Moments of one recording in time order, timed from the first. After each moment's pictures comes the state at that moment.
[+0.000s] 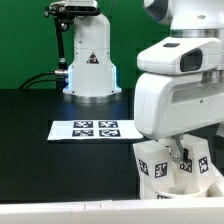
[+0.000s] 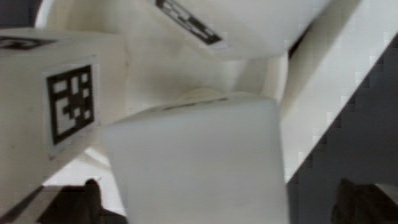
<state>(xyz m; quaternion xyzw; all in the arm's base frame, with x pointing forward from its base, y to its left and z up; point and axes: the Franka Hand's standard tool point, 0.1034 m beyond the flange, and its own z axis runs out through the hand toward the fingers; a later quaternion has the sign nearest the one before) 0.629 0.112 0.073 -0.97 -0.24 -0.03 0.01</state>
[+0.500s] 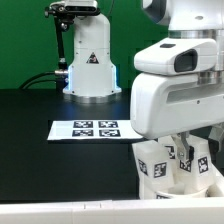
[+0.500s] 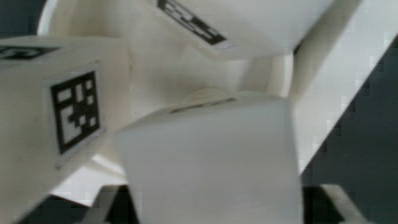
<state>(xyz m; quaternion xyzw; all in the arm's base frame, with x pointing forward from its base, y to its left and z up) 0.629 0.111 0.073 -0.98 -0.17 -0.03 0.02</state>
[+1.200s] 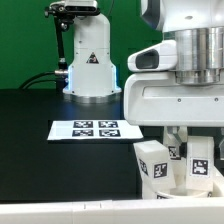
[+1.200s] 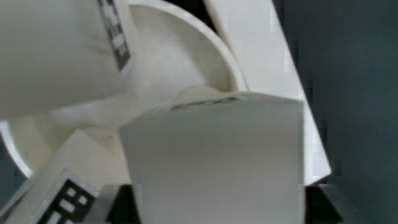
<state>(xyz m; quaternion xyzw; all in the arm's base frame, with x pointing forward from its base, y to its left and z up) 0.634 0.109 0.073 -0.97 0.24 -0.05 0.05</state>
